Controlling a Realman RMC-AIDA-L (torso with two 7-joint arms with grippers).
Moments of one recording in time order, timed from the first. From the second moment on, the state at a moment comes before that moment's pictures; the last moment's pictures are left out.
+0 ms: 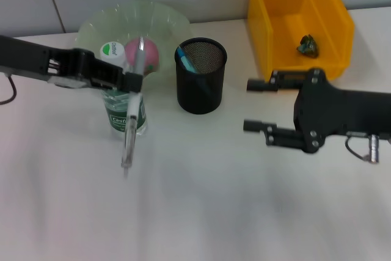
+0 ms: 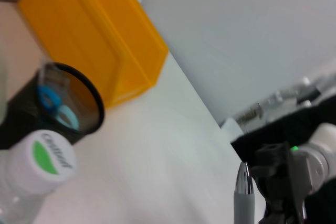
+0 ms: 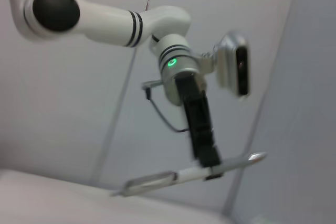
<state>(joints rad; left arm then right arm) -0.79 -2.01 0.68 1.06 2.17 1.98 -2.54 0.48 2.08 -0.65 -0.66 -1.81 -1.84 0.80</state>
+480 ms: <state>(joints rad) -0.76 -2.01 0.64 1.06 2.14 1.92 -2.63 0.47 2.09 -0.67 -0.57 -1.64 -1.79 0.20</state>
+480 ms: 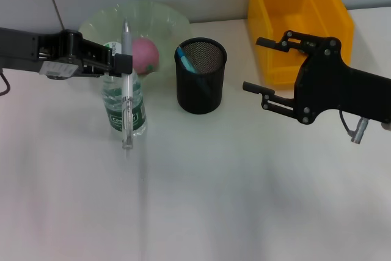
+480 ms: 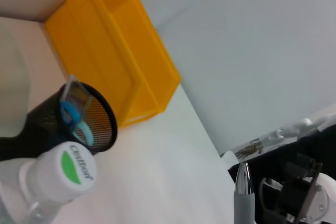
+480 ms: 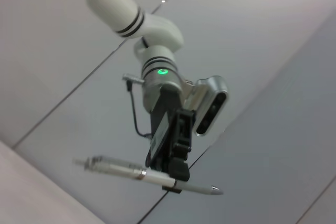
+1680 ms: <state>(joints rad) -0.78 -1.99 0.65 1.00 2.10 1.95 -2.70 0.60 2.07 -0.86 -0.40 -1.55 -1.75 -0.46</state>
